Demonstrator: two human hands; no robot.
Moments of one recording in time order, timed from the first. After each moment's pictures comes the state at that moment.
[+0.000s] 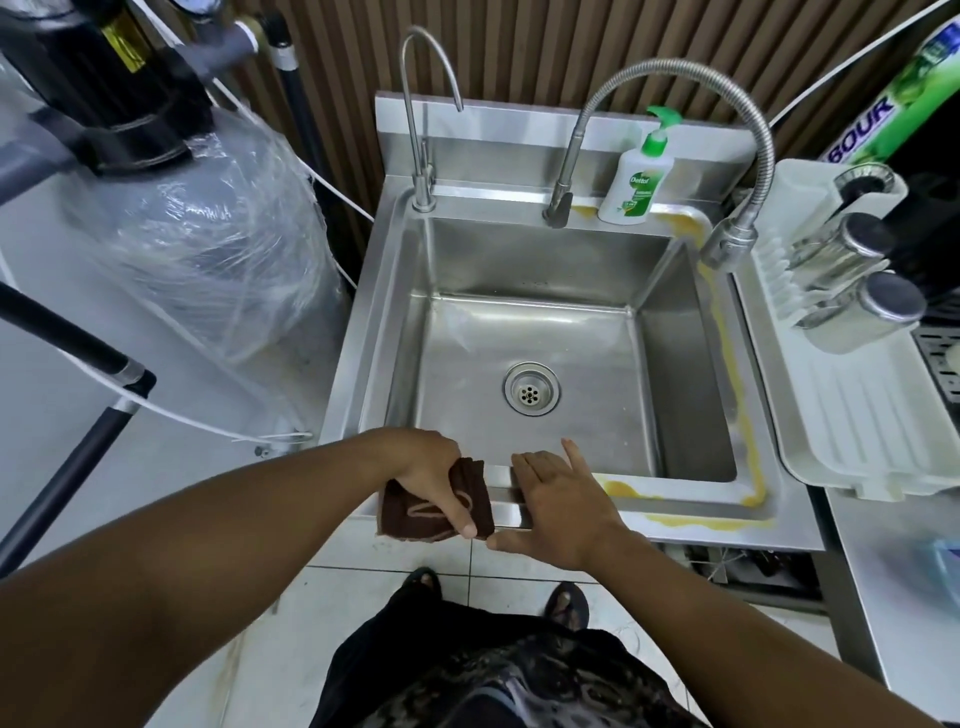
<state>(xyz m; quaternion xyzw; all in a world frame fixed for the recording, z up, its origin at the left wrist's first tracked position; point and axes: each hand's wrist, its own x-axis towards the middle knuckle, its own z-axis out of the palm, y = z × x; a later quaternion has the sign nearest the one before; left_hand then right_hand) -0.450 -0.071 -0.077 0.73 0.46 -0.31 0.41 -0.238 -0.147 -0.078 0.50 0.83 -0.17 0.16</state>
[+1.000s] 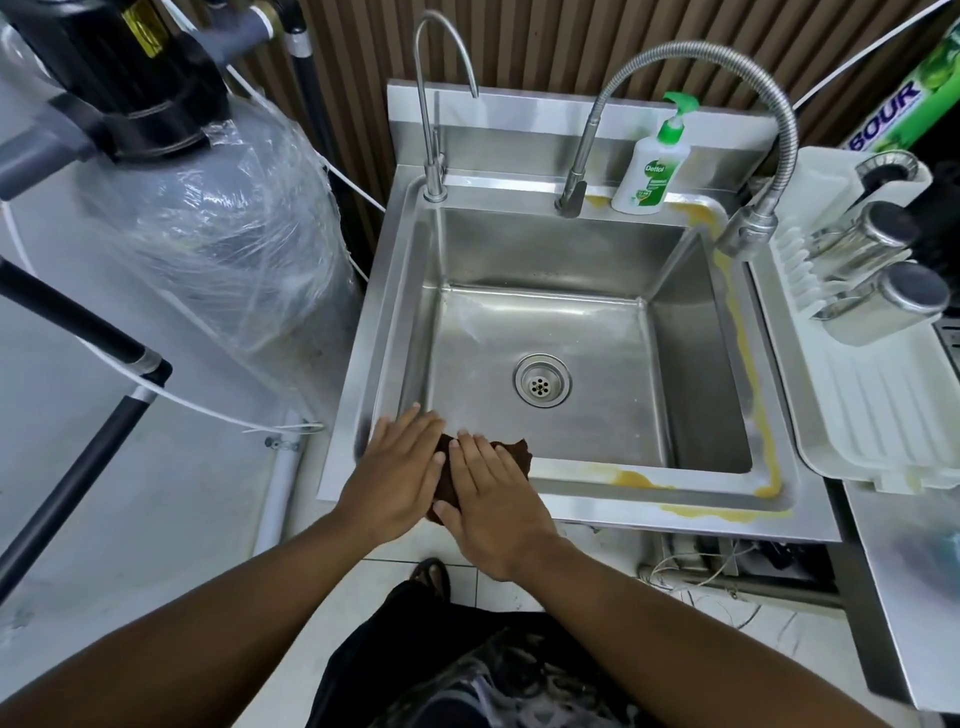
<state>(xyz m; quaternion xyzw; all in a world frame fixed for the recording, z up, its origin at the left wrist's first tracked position) -0.498 -0.151 -0.119 0.80 0.57 0.09 0.16 -0.320 -0.172 -0.099 0.49 0.84 -0.22 0.05</state>
